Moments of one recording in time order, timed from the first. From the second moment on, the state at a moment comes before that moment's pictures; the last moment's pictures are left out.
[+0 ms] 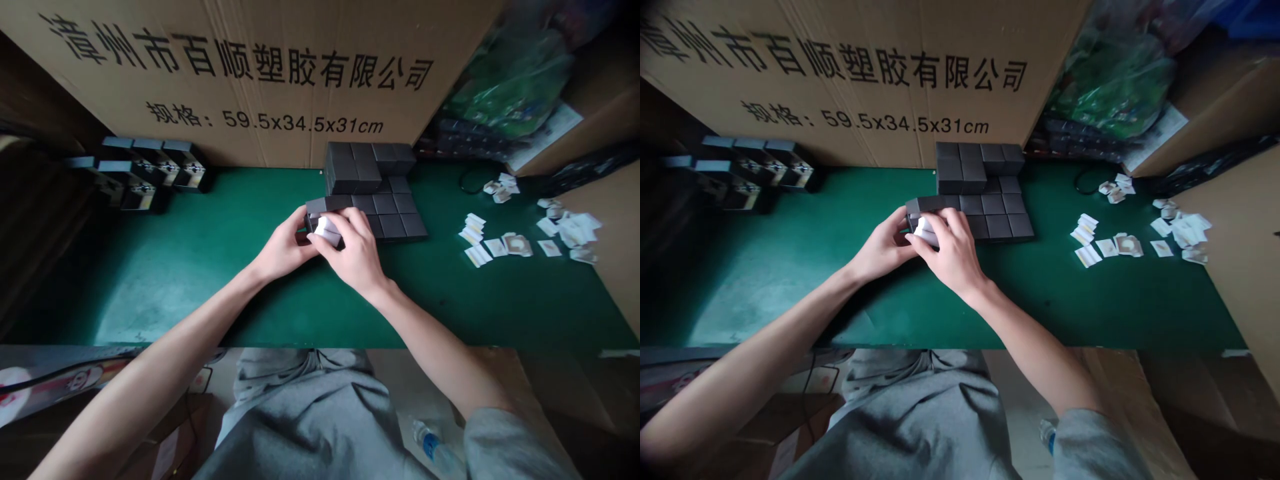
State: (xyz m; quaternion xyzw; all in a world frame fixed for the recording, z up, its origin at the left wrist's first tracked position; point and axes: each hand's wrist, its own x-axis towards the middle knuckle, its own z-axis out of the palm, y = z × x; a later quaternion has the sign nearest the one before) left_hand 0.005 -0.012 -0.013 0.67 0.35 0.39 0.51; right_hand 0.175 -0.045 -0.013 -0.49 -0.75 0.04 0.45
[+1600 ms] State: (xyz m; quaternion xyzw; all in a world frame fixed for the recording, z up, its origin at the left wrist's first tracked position) left_hand 0.002 -0.009 -0.015 0.66 0.35 0.38 0.54; right_hand 0.179 -0.042 -0.014 -0.40 -0.79 -0.02 0.47
